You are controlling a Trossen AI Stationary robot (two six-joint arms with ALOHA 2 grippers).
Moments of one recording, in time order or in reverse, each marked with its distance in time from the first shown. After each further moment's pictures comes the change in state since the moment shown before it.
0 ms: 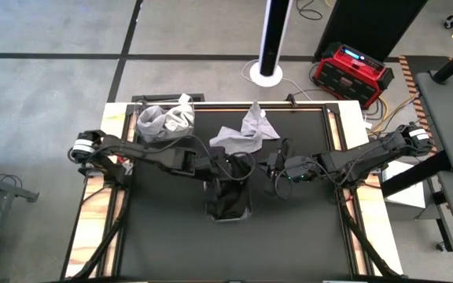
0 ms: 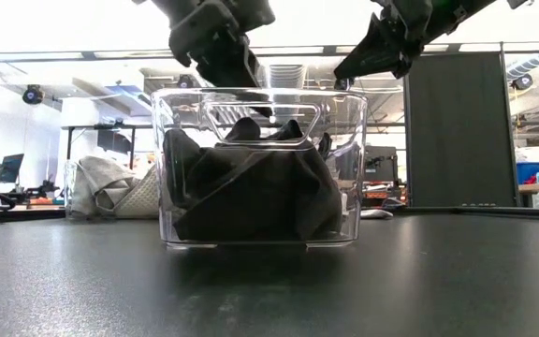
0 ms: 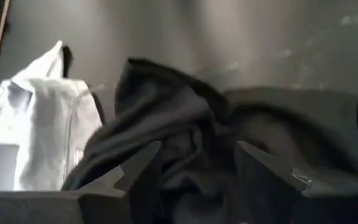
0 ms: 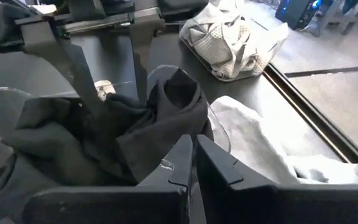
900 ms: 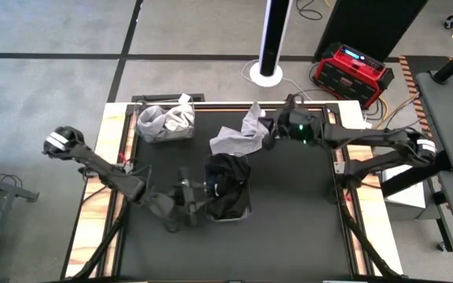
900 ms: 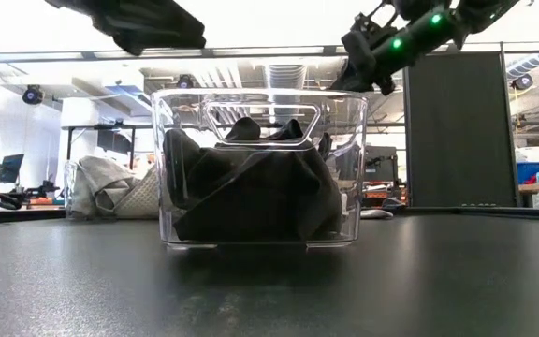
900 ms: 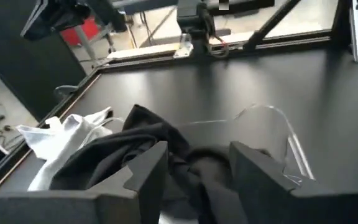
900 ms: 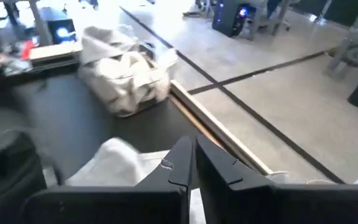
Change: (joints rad) left arm -0.436 -0.319 -0.517 0.647 -0.565 -0.235; right arm -0.519 -0.031 0.001 0.139 -0.247 -0.143
